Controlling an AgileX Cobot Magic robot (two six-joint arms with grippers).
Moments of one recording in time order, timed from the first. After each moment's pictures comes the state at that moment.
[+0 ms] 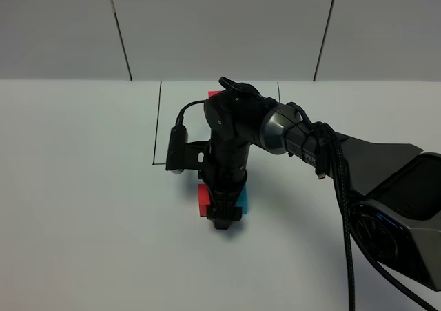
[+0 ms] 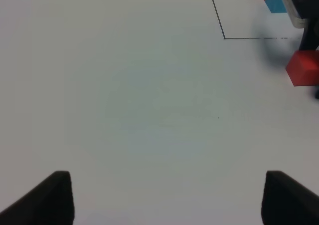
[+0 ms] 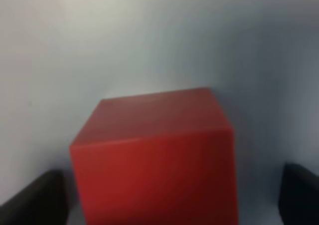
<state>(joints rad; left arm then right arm) 0.05 0.00 -0.51 -0.15 1.04 0.08 0.65 2.46 -2.01 0.02 1.08 -0.91</state>
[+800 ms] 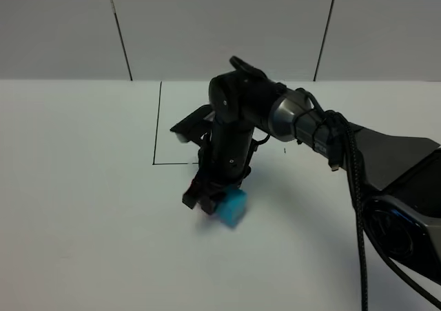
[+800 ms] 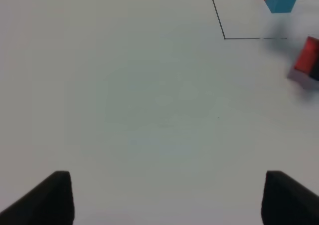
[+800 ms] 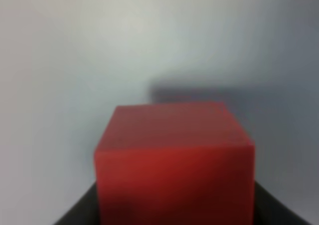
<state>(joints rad) 0.05 0.00 -0.51 -0.15 1.04 0.08 0.63 2.41 -2.04 0.15 1.19 -0.30</state>
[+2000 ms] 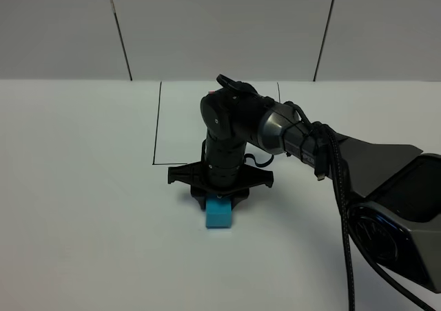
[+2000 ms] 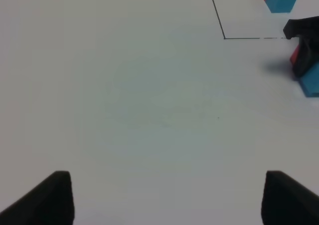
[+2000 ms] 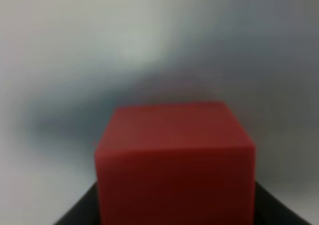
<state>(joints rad) 0.05 0.00 -0.51 -0.15 1.04 0.08 0.66 2.46 -2.02 0.04 1.09 0.61</state>
